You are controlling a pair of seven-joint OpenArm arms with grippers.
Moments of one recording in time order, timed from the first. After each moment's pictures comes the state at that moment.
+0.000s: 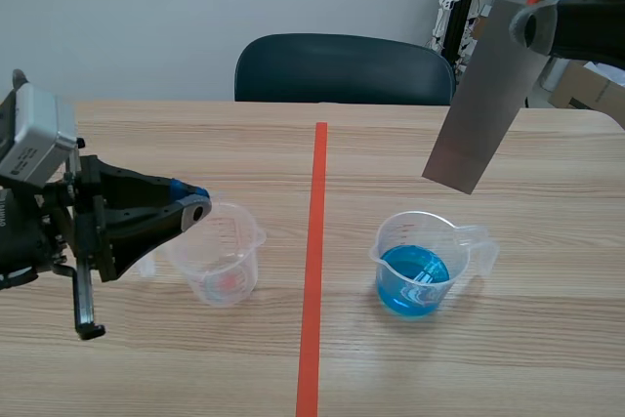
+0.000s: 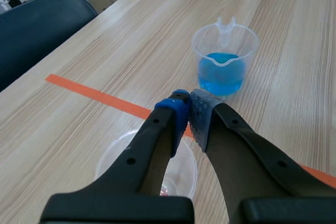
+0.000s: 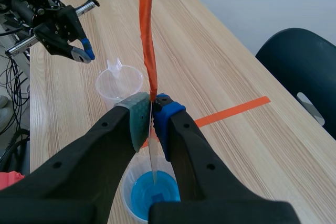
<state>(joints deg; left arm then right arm) 6.9 -46.6 23.1 89.9 -12.1 -38.8 -29.1 14.8 80.3 -34.9 101.3 56.1 45.1 15.7</state>
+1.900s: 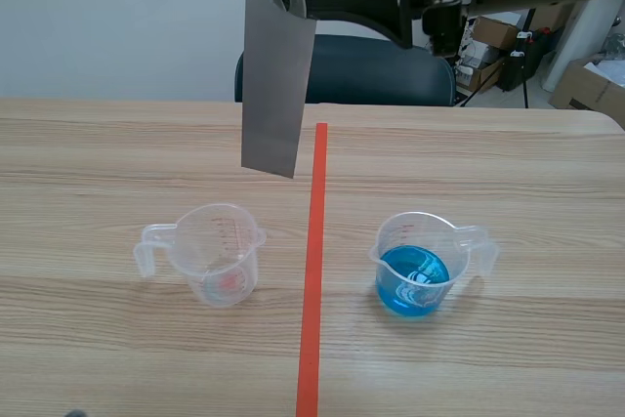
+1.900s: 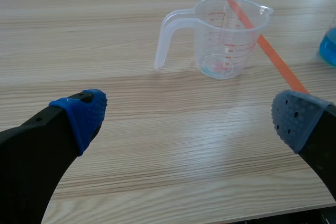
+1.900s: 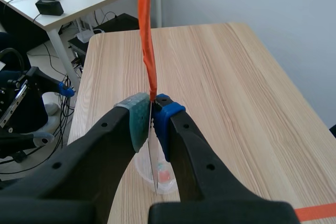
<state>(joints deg) 54.0 -7.3 -13.2 85.8 2.3 -20.1 -53.5 30.3 41.8 -34.8 102.3 64.6 44.3 -25.0</state>
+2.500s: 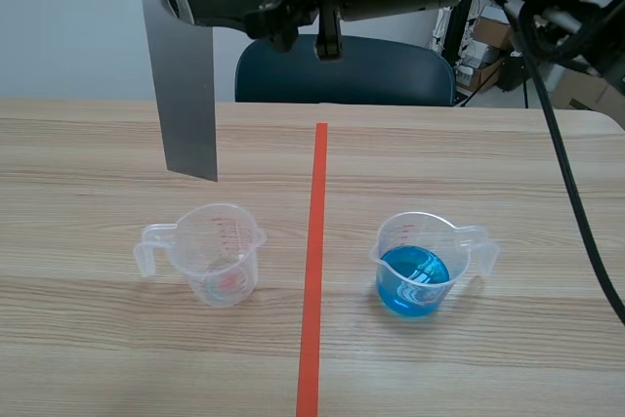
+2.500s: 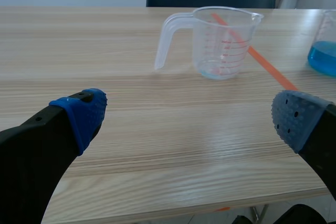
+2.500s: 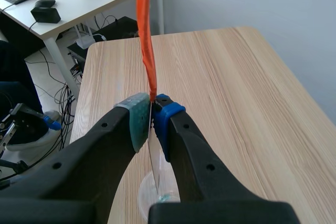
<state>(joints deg) 41.7 -8.5 -13.1 56.8 12.4 -21.2 -82.6 30.3 24.2 -34.7 100.4 56.9 37.9 -34.3</state>
